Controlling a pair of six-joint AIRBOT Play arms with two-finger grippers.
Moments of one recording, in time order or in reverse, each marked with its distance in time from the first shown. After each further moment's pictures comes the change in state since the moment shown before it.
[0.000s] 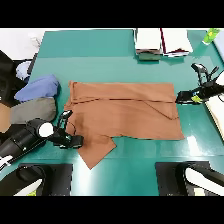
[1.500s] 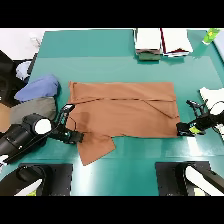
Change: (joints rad) left arm -0.008 0.045 0.104 0.046 -0.068 0.111; right arm -0.143 0.147 -0.449 0.012 0.077 -0.069
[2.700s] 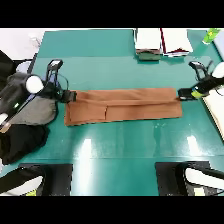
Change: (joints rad) left arm 0.224 -0.334 0.526 0.204 0.085 0.150; right arm 0.170 -0.321 0.627 -0.092 -0.012 0.072
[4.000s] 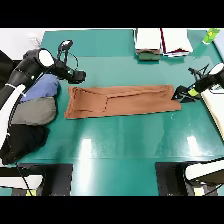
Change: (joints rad) left arm 0.016 -0.298 0.375 -0.177 -0.020 0.088; right arm -0.172 -0.328 0.119 0.235 0.029 -0.065
